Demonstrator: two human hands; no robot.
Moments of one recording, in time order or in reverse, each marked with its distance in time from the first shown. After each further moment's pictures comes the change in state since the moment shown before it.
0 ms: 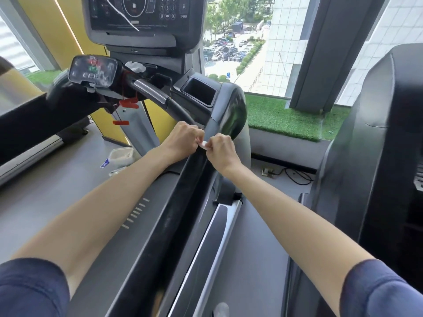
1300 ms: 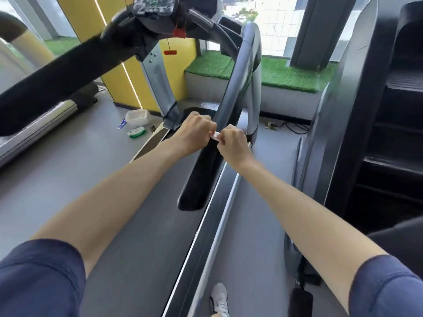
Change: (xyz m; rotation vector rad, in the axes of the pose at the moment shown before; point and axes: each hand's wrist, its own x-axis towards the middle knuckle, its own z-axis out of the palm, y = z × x) left_hand -0.383 0.072 -0.085 0.008 -0.064 0.102; right_hand -0.369 -0.174 0.072 -0.035 0.065 0.051
